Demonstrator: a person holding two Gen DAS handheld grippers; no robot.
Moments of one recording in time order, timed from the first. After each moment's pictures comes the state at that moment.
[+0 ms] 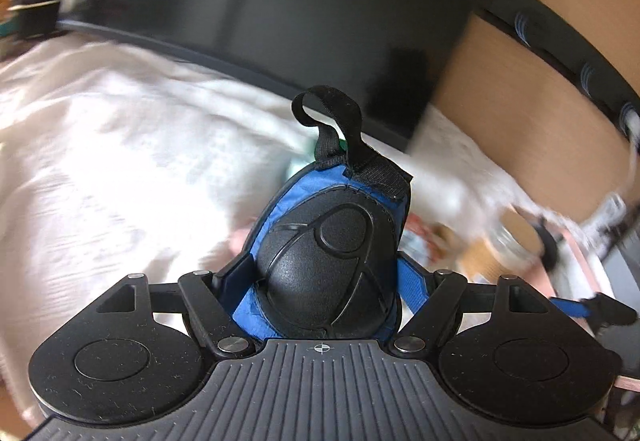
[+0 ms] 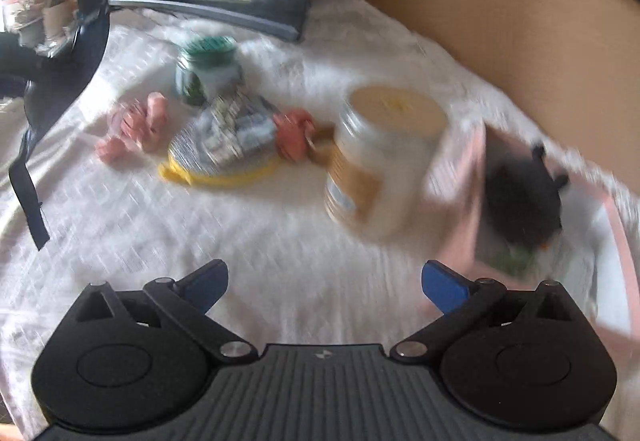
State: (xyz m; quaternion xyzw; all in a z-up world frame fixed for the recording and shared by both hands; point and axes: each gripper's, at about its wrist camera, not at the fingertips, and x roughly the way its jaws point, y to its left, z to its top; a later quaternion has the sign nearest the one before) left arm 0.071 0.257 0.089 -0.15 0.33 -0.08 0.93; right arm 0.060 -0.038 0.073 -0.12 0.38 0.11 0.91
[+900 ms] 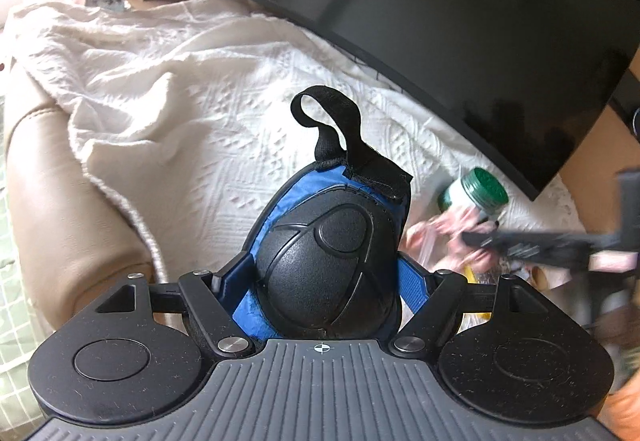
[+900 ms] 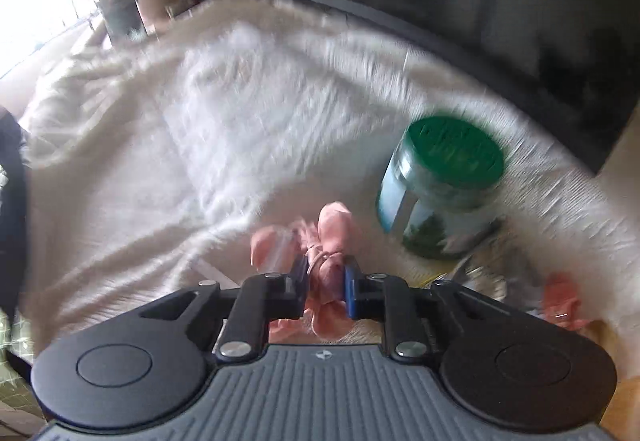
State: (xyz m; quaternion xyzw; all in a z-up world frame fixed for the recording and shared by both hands) left arm 0.025 0.339 0.075 -0.23 0.34 0.07 0.91; right arm 0.187 0.133 0.082 -0.10 0.42 0.28 0.86
